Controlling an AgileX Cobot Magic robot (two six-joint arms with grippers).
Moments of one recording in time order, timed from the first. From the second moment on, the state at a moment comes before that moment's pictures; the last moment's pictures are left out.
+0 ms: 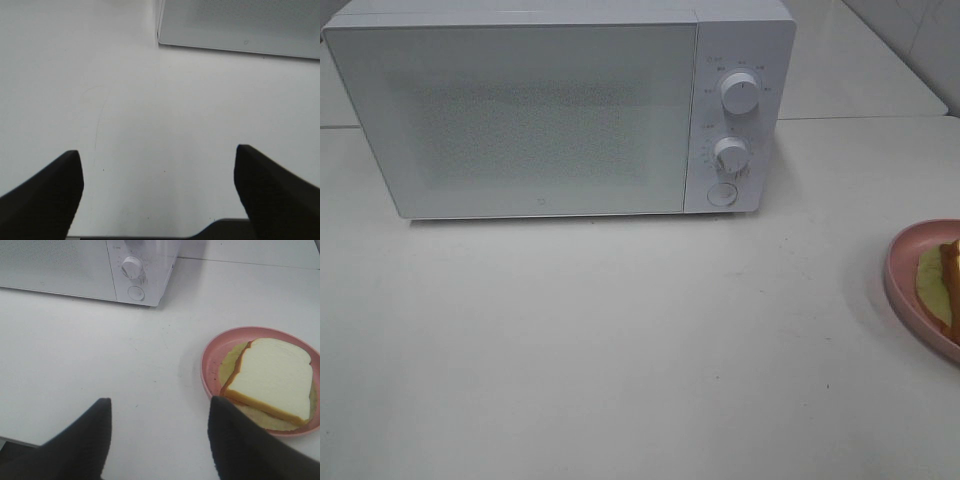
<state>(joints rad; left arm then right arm) 0.07 0.09 -0.52 -0.14 1.07 0.03 0.12 0.00 -0.50 0.10 1.01 -0.08</state>
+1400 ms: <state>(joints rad) 0.07 0.00 -0.51 -0.13 1.07 0.03 0.12 0.00 -0.50 0.10 1.00 -0.08</state>
